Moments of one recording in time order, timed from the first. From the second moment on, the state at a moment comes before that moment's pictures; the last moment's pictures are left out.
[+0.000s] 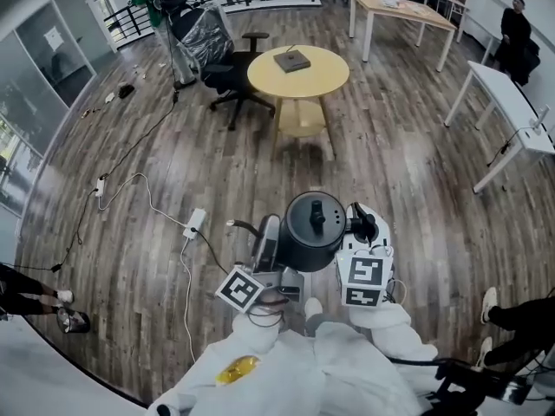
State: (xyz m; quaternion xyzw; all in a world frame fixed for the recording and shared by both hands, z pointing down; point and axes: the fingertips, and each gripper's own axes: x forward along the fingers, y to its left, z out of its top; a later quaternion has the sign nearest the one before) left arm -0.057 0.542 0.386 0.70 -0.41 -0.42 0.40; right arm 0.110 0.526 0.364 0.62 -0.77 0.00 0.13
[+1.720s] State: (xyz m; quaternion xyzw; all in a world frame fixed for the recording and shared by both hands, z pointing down) left arm -0.105 -0.012 0.386 0.72 -0.38 -0.41 0.42; right arm 0.064 -0.012 0.361 0.66 -0.74 0.00 0.12
